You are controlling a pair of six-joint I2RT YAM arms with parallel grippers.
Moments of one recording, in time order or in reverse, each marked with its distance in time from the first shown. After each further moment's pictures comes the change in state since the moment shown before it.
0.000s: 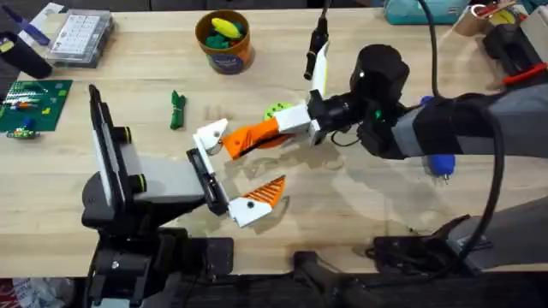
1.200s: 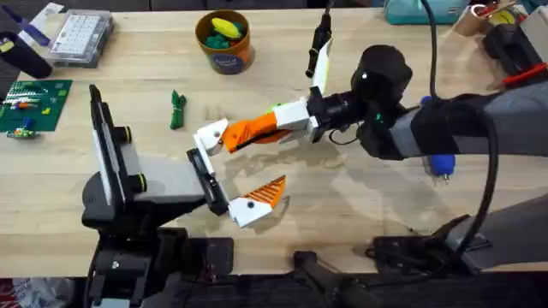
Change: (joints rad) left arm 0.000 0.000 0.000 -0.001 0.000 0.000; right arm 0.000 0.013 -0.006 0.083 0.047 0.060
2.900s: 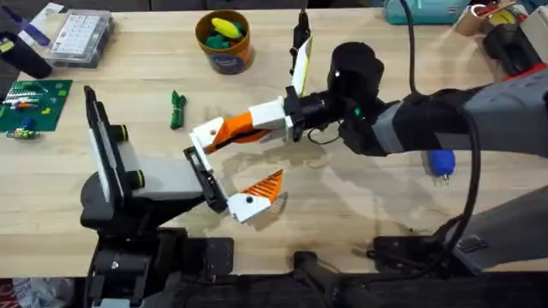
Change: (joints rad) left arm 0.010 0.000 0.000 0.002 -0.029 -0.021; right arm 0.101 0.045 0.098 -0.109 0.110 -0.052
